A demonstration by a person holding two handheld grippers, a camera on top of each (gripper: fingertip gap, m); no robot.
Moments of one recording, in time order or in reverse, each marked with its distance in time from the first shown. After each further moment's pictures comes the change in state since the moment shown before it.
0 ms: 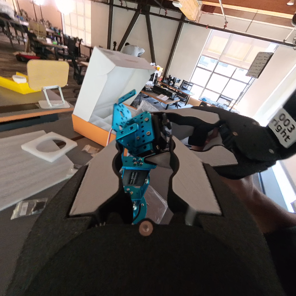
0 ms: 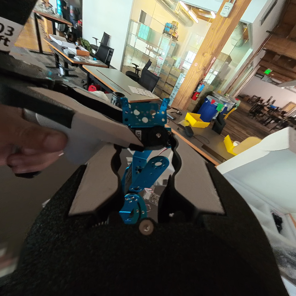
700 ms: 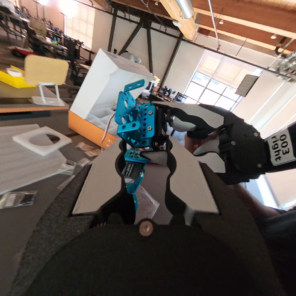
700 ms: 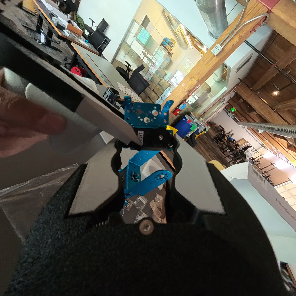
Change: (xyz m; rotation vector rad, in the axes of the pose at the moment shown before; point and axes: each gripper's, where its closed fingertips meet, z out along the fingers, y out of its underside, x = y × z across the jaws) left arm 0.000 0.002 -0.021 0.059 0.015 -0.091; right arm -0.014 -0.013 0.002 0.025 0.058 -0.312
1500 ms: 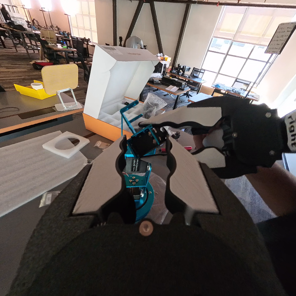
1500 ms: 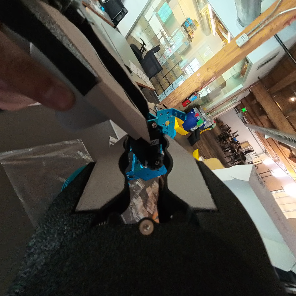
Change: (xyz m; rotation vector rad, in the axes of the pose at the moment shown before) left arm 0.007 0.008 0.003 -0.100 -0.066 0.210; right arm -0.015 0.023 -0.005 -0.100 -0.096 -0.128
